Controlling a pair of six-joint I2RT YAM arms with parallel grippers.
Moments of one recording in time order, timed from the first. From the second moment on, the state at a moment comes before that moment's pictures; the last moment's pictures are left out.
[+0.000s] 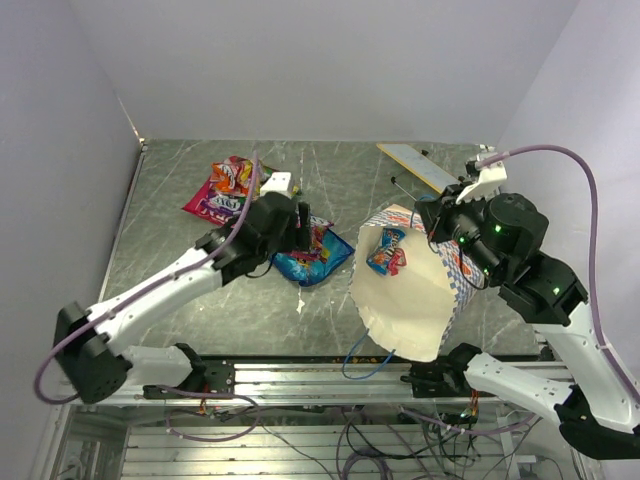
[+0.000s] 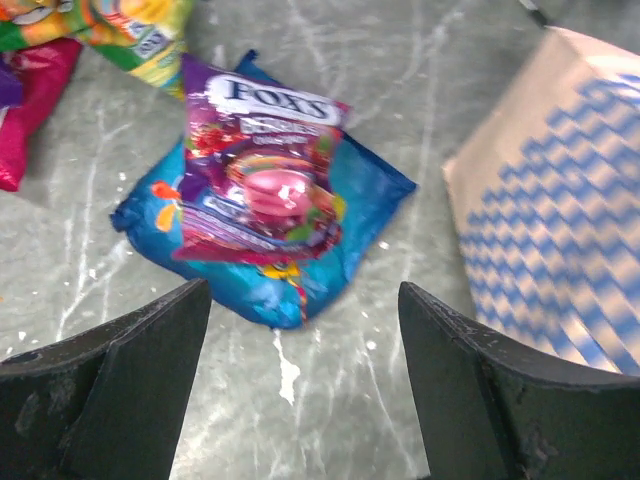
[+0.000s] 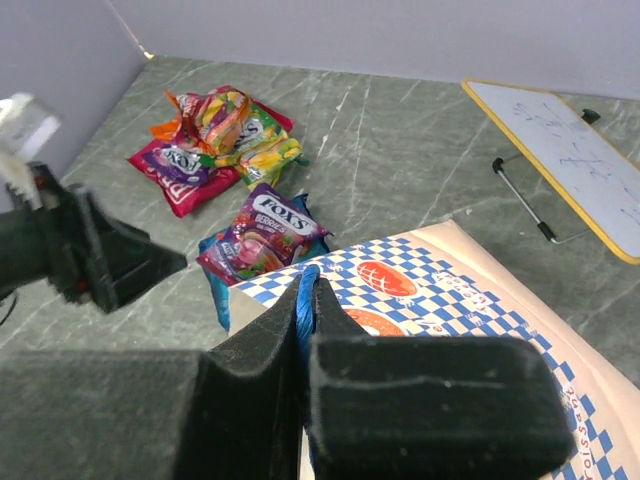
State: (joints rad) left arm -0.79 1.28 1.11 -0.46 -0.37 -0.56; right arm 0.70 0.86 1.32 -0.66 0.30 0.25
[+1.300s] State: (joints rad) left arm -1.45 1.76 1.06 0.22 -0.57 0.00; right arm 0.70 0.91 1.38 -0.69 0.24 0.33
